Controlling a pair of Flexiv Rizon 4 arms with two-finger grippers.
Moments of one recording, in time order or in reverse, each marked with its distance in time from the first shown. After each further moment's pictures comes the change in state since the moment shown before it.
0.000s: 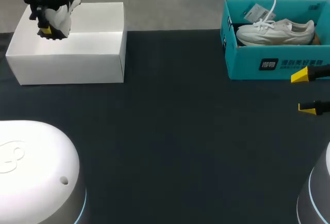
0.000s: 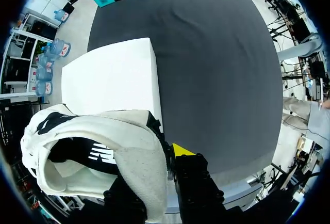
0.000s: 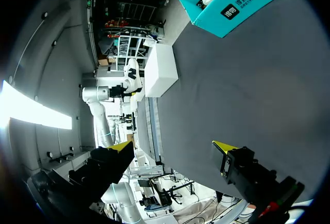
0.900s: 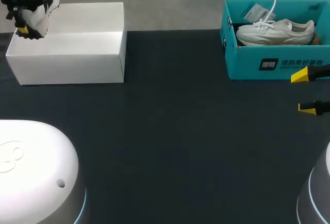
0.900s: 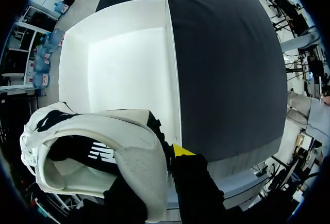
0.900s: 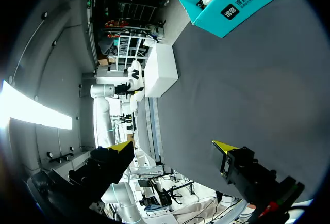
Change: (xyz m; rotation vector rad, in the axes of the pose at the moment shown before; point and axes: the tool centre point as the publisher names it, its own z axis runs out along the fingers) left arm -0.039 0.086 0.042 -0.029 0.022 -0.005; right arm 0.000 0.000 0.000 0.000 0.000 0.000
